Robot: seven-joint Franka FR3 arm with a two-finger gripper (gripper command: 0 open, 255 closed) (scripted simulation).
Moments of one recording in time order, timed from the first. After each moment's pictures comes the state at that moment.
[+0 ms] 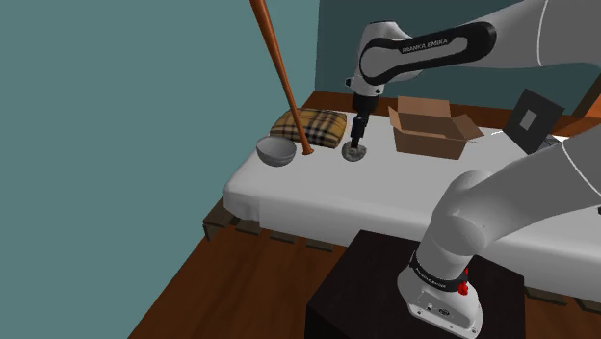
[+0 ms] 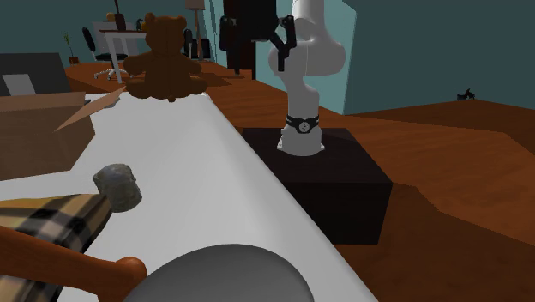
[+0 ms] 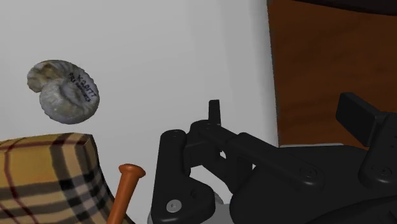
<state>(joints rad) -0.09 -0.61 -0.28 -2.49 -0.13 1.89 -0.52</state>
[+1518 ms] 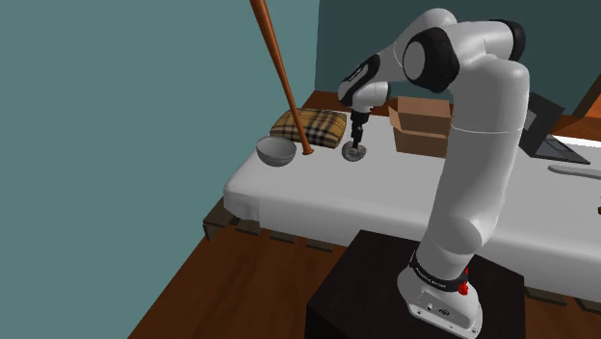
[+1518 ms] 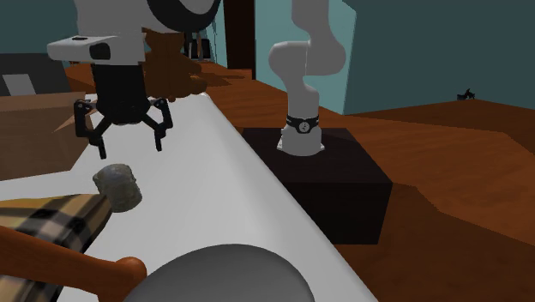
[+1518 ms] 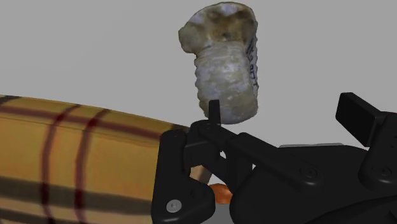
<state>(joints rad) -0.12 0.22 -0.61 -2.07 0.20 2.32 -1.39</state>
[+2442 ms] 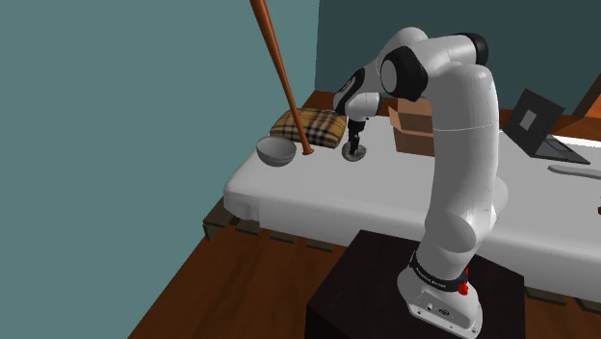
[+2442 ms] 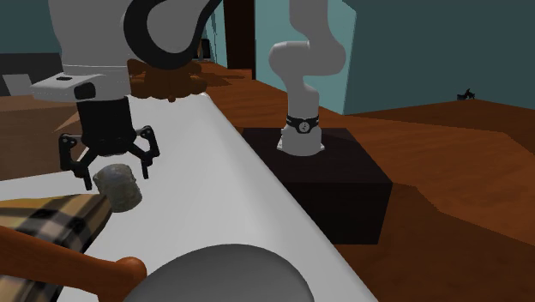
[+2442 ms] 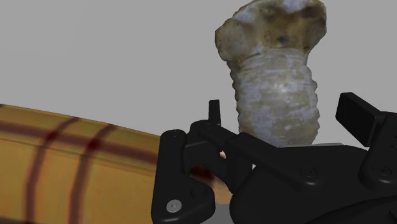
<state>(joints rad) -0.20 0.41 -0.55 -1.98 0.33 2.39 -1.53</state>
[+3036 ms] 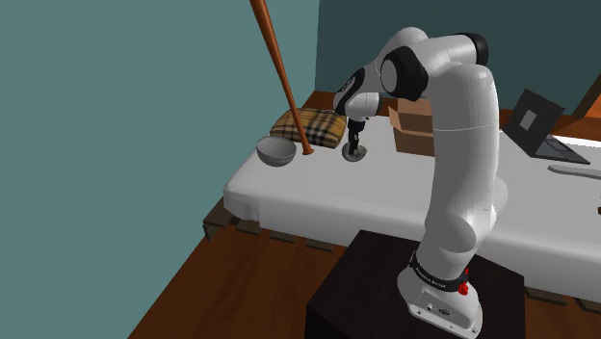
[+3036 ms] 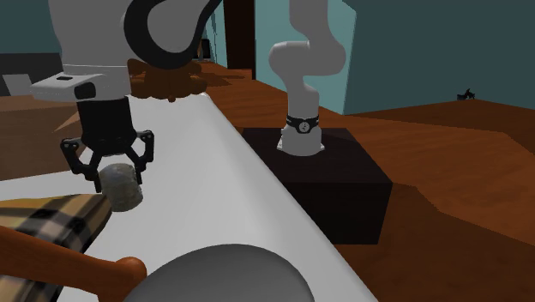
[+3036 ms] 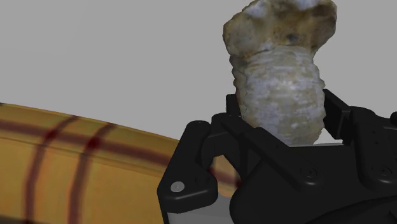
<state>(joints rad) -0.20 0.40 -0.55 -1.98 0.33 2.39 -1.53</state>
